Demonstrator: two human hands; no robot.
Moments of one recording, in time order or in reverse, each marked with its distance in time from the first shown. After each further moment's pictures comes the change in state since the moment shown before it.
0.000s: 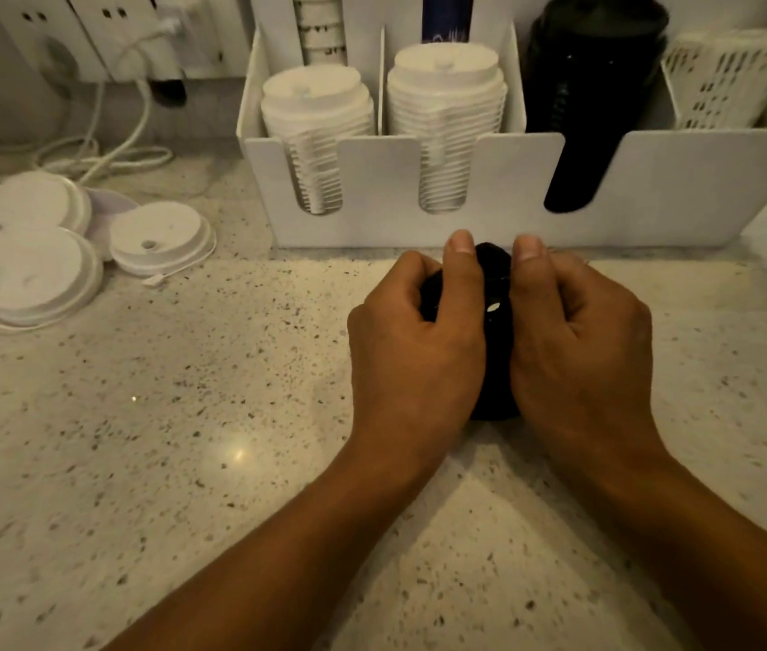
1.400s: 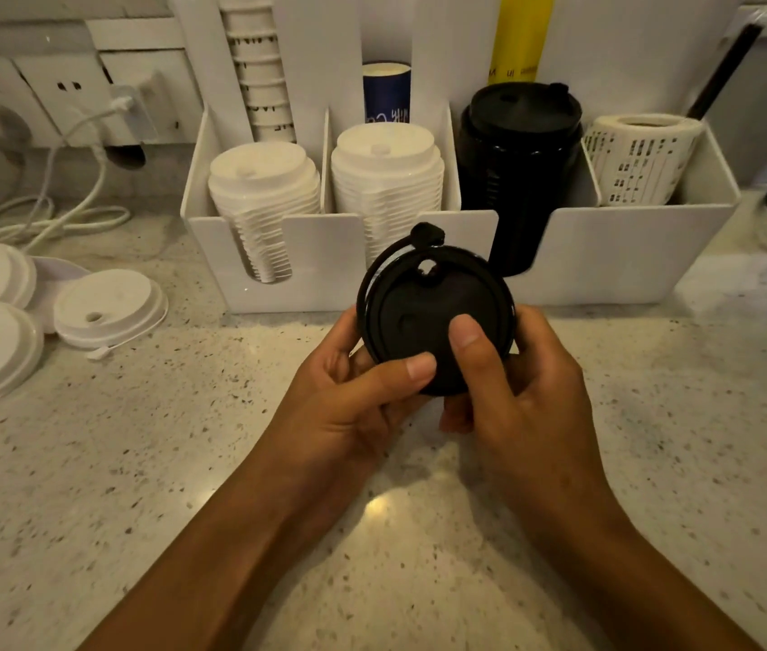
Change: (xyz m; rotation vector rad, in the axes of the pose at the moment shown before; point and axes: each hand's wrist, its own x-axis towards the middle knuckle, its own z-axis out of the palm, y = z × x) left_hand 0.030 -0.016 -0.022 -0.840 -0.573 -0.359; right_hand 0.012 0.001 -0.017 0.227 -0.100 0.243
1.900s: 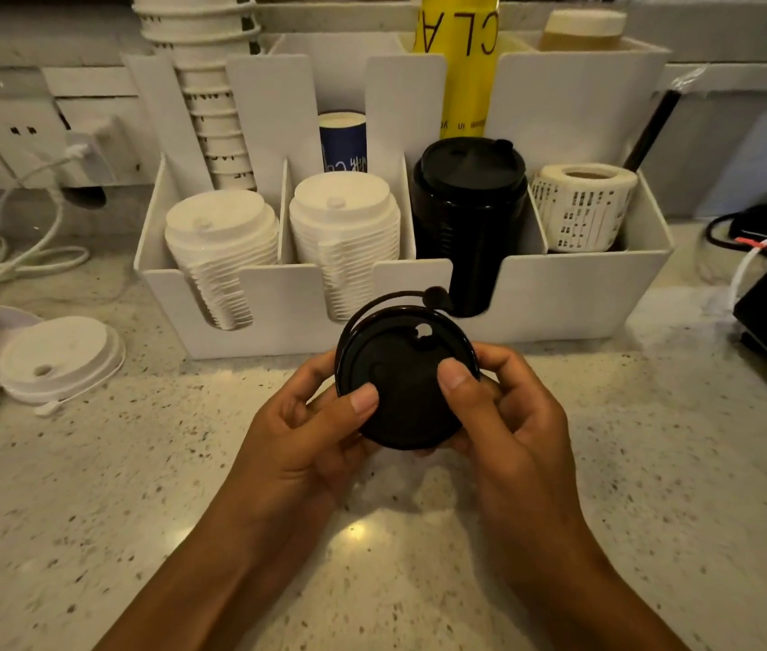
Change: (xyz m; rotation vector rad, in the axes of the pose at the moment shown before) left_hand 0.008 0.002 0.002 0.029 0.115 -0.025; right_hand 0.009 0.004 -0.017 0.266 0.019 0.126
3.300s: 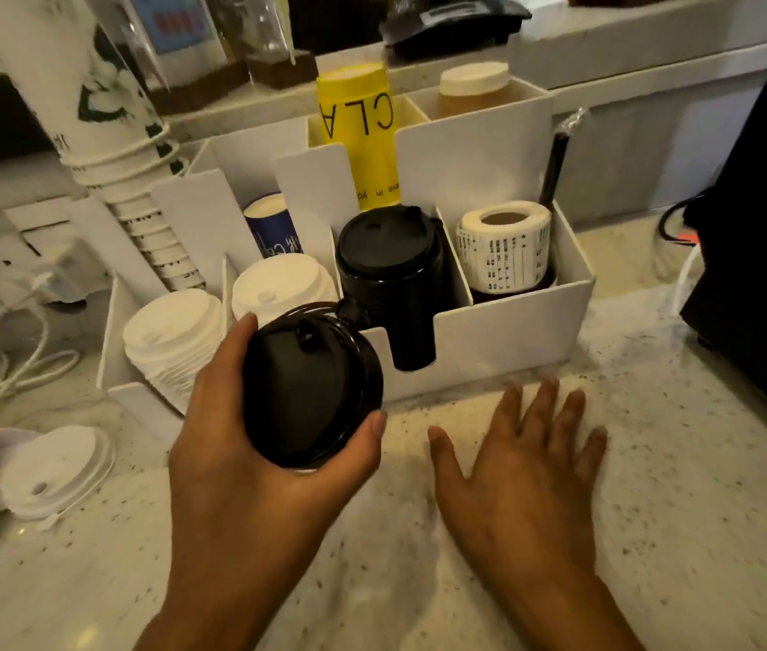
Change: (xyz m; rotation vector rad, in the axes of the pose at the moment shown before) left_hand 0.011 0.041 0.065 1.278 0.422 0.588; right_hand 0.031 0.022 -0.040 -1.475 0.204 0.319
